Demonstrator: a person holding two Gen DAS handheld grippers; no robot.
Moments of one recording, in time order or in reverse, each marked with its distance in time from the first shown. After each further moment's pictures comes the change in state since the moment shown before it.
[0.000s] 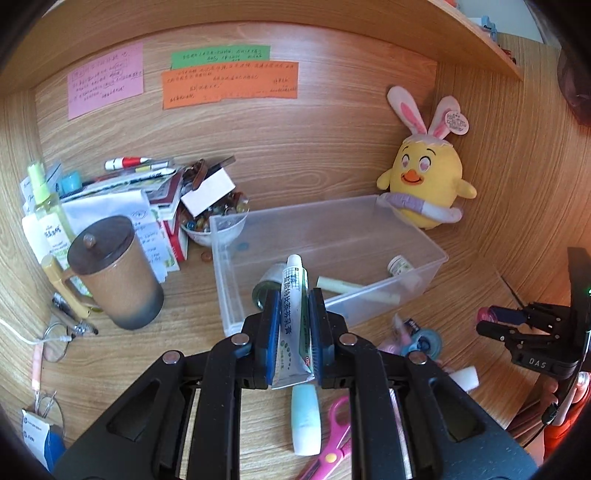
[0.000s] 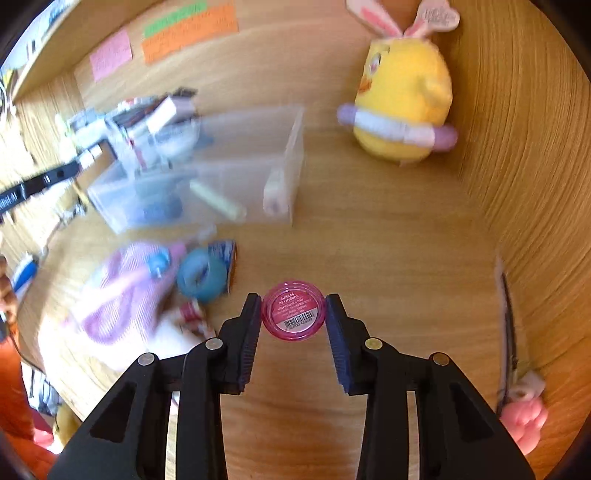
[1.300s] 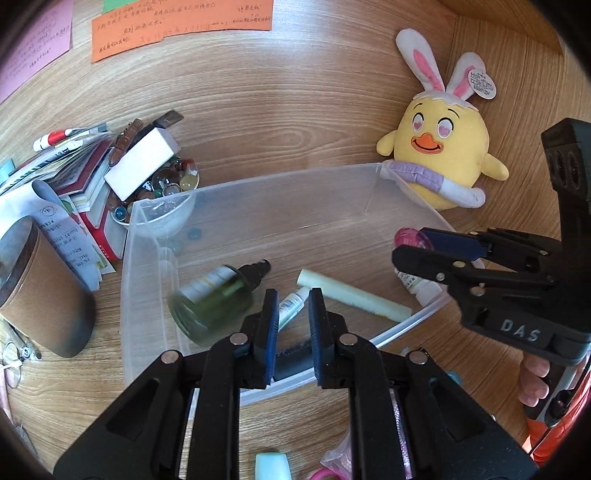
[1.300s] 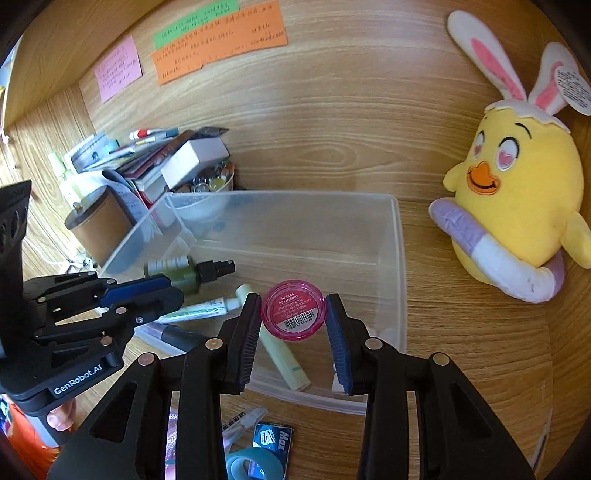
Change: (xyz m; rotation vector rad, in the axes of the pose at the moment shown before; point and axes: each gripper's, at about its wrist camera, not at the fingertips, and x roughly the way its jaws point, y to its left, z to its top) left arm 0.101 -0.018 0.017 -0.007 0.169 -0.055; right arm 0.082 0.045 0.120 -0.080 -0.010 0.122
